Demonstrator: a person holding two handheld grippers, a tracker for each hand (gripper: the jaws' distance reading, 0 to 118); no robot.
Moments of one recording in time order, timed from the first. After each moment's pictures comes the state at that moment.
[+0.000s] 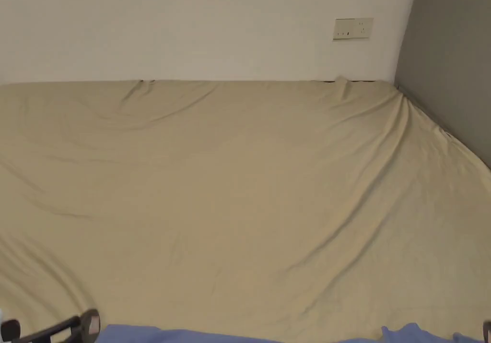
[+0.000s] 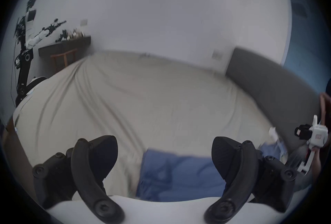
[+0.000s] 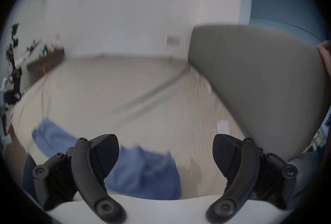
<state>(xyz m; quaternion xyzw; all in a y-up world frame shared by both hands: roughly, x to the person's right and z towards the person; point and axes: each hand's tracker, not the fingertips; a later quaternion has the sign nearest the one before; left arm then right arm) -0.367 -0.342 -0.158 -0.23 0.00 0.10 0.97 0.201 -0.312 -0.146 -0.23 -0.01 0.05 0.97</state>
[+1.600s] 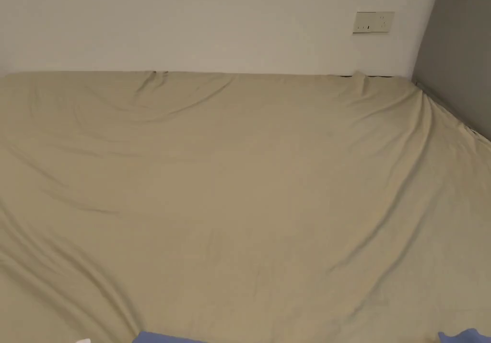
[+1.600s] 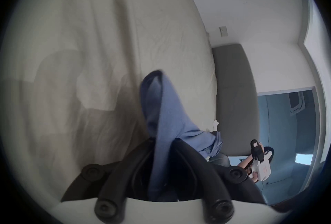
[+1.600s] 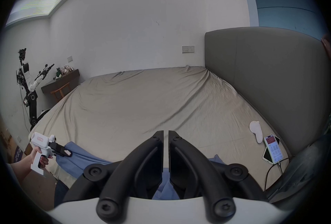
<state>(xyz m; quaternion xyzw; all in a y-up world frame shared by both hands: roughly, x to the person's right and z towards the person) -0.490 -0.520 -0.239 -0.50 -0.17 0.45 0.72 0.123 -0.311 -0.158 -0.23 0.05 -0.03 0.97</state>
